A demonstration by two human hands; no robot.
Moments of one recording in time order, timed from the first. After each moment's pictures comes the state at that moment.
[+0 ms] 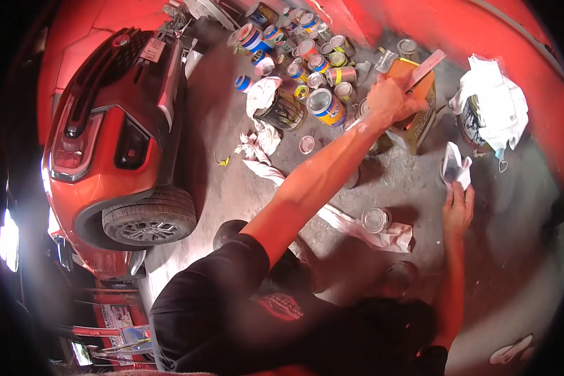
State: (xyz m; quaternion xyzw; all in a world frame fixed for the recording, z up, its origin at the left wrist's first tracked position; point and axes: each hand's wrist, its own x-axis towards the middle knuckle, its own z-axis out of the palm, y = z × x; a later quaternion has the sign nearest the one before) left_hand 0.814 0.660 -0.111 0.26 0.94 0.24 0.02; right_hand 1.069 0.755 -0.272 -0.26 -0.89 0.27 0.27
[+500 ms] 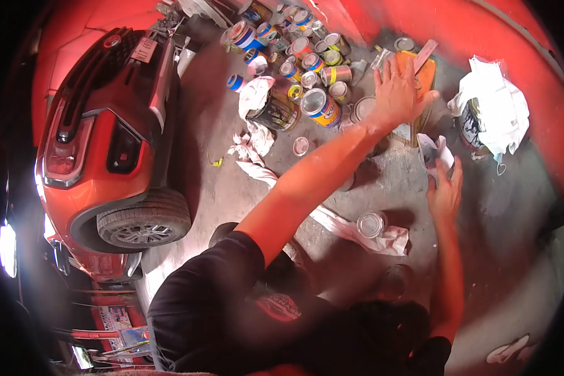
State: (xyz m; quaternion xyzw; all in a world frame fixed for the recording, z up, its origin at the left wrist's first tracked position) left_hand 0.791 0.680 -0.158 0.36 0.89 0.19 -0.22; right_hand 1.015 0.745 -0.248 -0.22 -0.92 0.25 0.19
